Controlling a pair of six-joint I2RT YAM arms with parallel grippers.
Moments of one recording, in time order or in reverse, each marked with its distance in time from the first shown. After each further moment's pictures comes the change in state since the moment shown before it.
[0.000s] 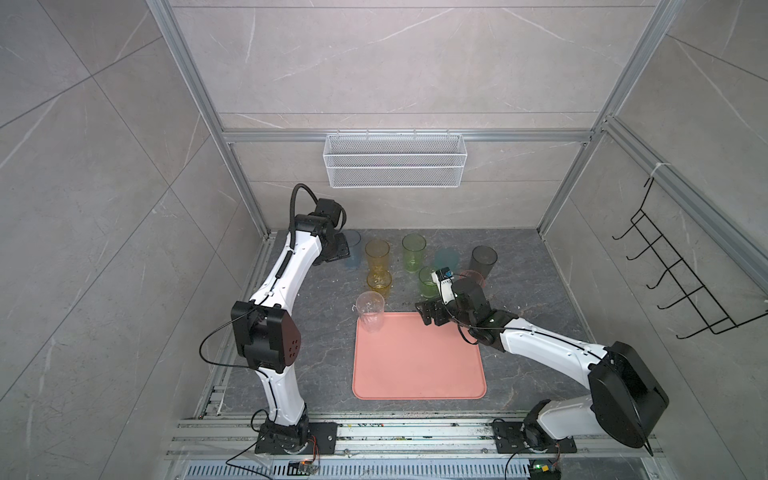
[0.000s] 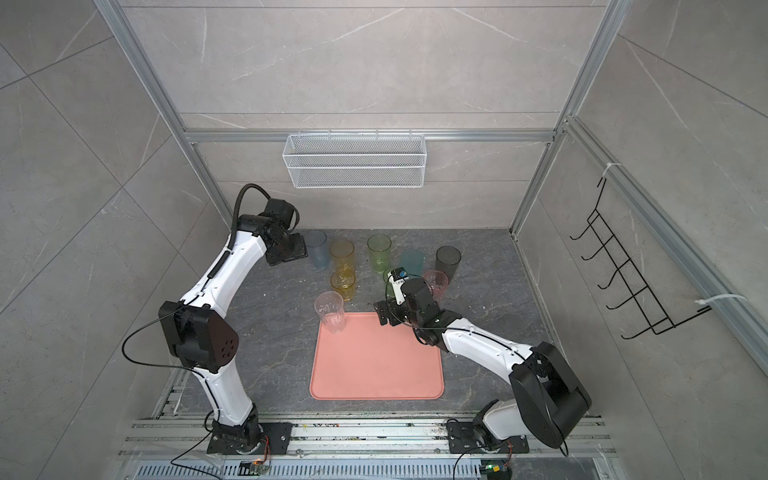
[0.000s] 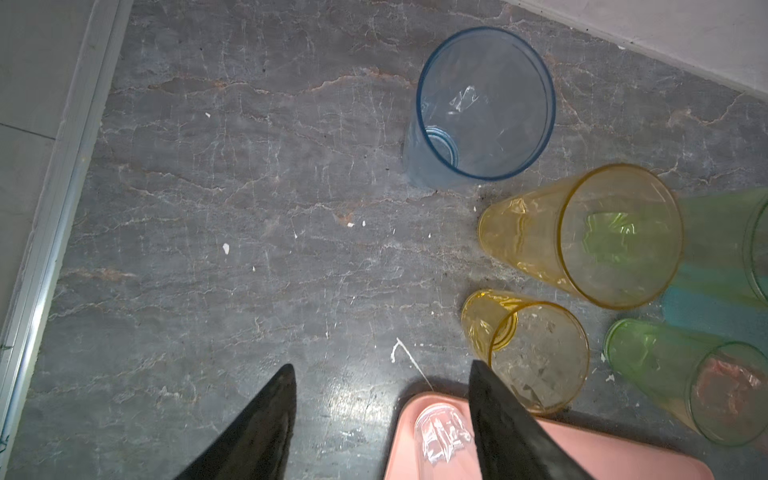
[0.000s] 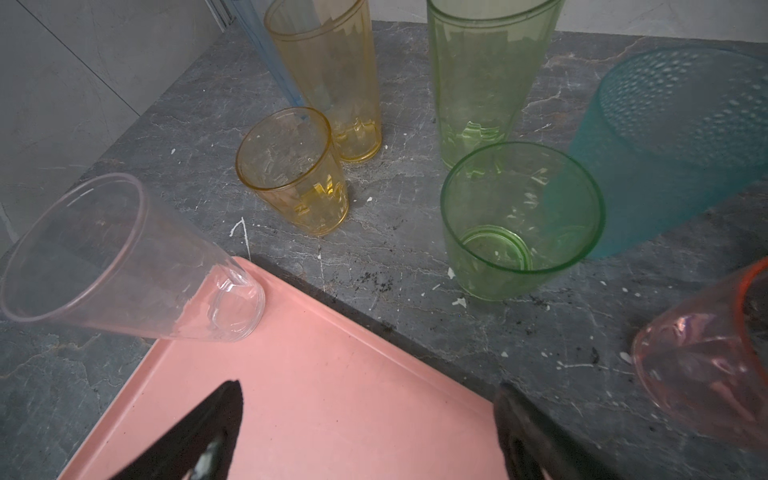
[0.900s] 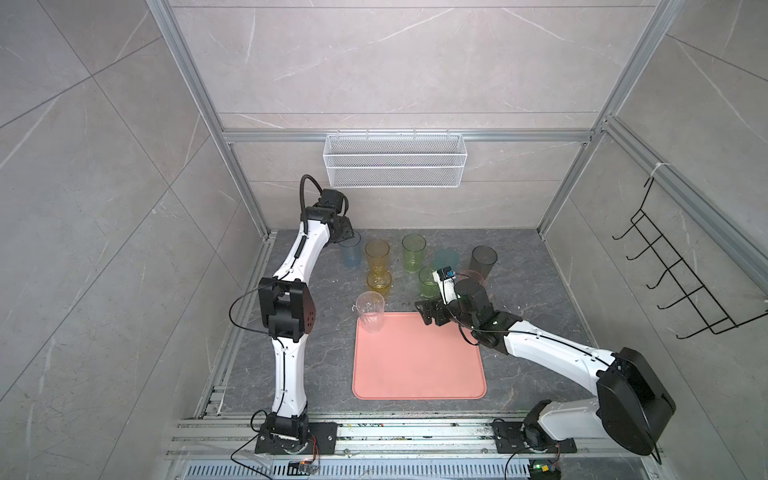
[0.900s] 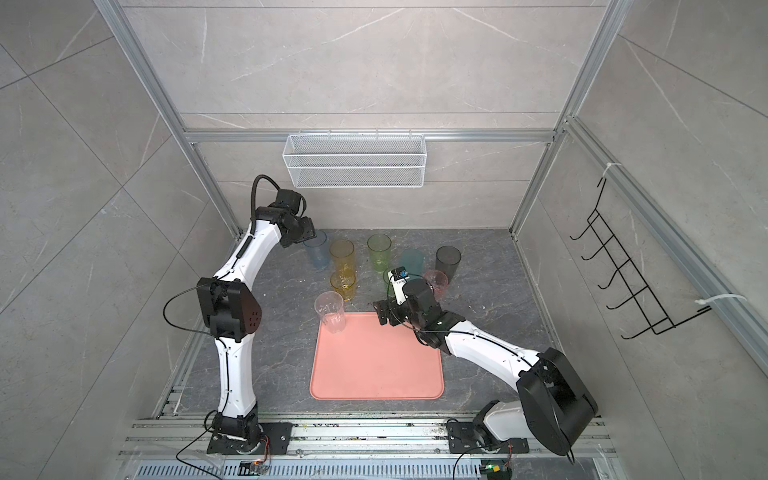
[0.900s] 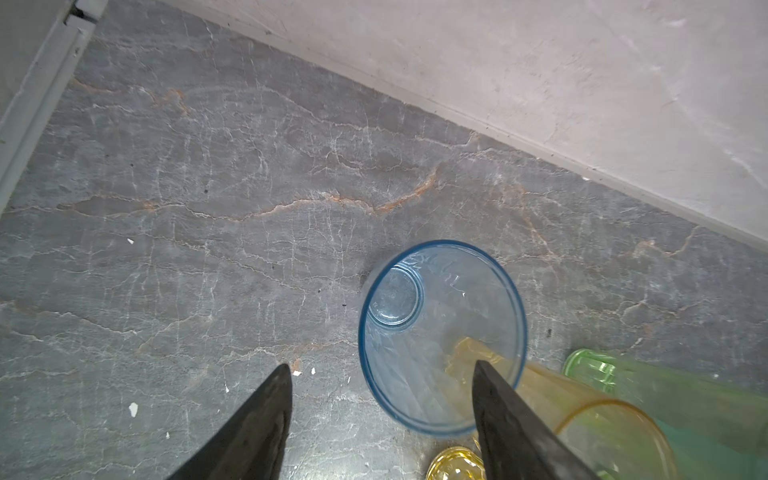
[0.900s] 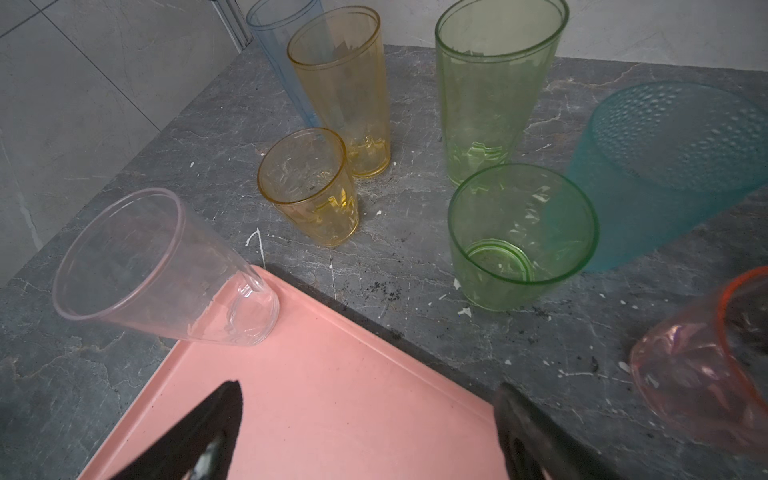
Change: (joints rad) left arm 0.046 0.341 0.320 0.143 0.027 -0.008; right arm 0.009 -0.036 -0.006 0.005 0.000 0.001
